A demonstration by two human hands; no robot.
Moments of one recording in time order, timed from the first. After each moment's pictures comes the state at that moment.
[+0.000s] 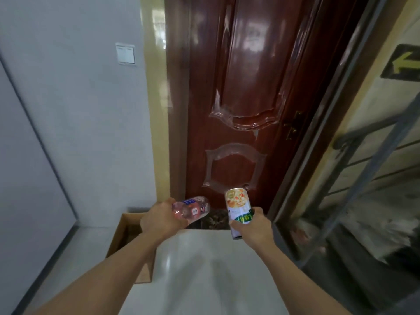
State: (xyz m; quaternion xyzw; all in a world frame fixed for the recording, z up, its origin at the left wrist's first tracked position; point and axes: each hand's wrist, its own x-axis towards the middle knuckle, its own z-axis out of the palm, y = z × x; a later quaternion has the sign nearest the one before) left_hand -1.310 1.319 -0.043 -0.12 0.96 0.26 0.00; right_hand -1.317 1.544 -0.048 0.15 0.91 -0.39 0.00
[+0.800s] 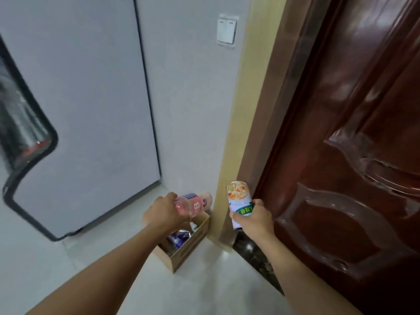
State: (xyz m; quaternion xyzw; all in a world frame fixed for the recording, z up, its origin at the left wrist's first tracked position) left_hand -1.512 1.284 -0.095 -0.48 0.84 0.24 -0.05; right_hand -1.671 1.447 -0.083 -0.19 0.91 -0.33 0.17
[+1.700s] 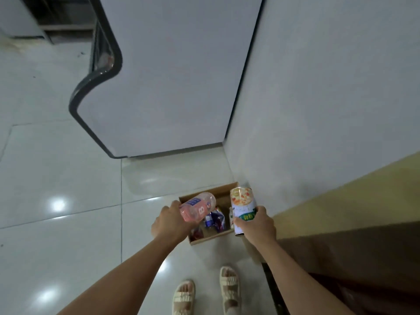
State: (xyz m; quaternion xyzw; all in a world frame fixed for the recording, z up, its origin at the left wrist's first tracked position) left_hand -1.553 1.140 -0.254 -0.75 0.57 0.34 0.02; right_hand -1.757 1.177 -0.246 -0.37 0.84 -0.12 0.37
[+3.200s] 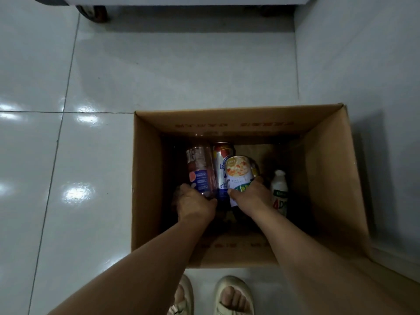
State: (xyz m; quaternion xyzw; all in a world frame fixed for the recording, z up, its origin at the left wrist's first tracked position) left_hand -1.664 1.083 -0.864 -0.86 0.25 0.44 -0.04; right_hand -1.787 1.044 -0.852 -0.38 0.79 0.01 0.49
